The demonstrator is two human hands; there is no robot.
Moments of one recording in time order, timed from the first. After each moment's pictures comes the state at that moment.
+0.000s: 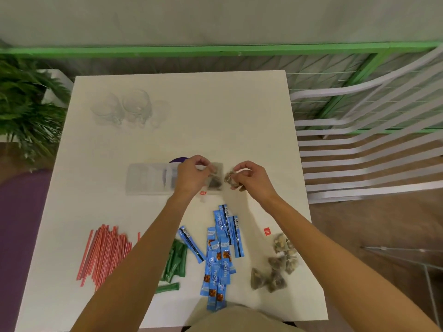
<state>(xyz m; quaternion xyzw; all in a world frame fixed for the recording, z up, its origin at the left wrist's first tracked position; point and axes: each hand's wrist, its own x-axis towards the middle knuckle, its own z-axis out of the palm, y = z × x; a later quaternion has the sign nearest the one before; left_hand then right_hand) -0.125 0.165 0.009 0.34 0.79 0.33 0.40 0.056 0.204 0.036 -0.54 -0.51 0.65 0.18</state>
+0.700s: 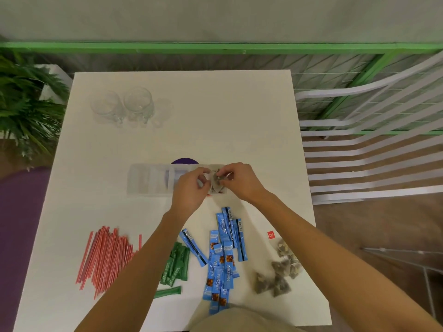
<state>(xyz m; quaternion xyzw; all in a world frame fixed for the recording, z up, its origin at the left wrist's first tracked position) -0.131 0.131 -0.003 0.47 0.78 0.26 0.31 0.015 0.215 0.018 -0.49 -0.72 0.50 0.06</state>
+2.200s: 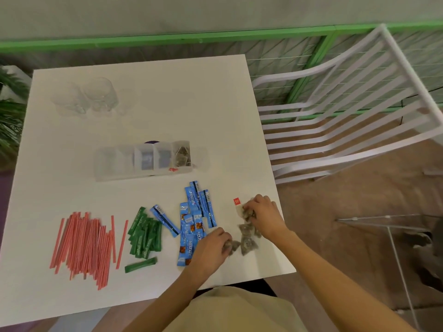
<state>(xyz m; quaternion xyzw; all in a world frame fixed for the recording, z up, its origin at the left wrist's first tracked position) 0.047 -0.033 -0.045 0.66 0.65 0.05 0.38 0.215 0.087 -0.026 -0.53 -0.80 0.27 -0.11</state>
